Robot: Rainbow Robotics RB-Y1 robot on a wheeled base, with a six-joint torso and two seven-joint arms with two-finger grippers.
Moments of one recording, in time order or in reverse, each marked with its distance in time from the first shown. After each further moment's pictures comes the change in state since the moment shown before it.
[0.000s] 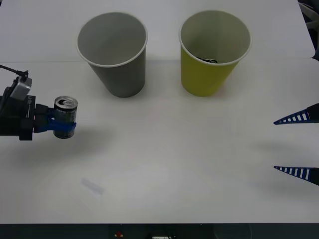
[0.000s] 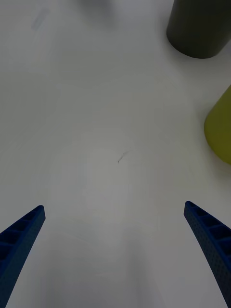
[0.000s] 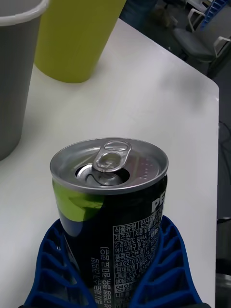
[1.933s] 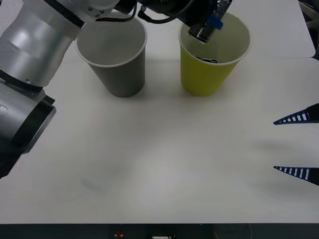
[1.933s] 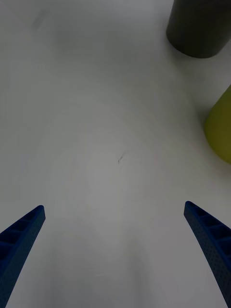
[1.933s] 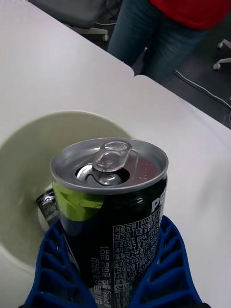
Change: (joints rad) right arm 0.000 0.000 0.000 0.000 0.000 0.000 0.000; left arm -1.037 -0.635 -0.365 0.123 -0.973 0.085 1.064
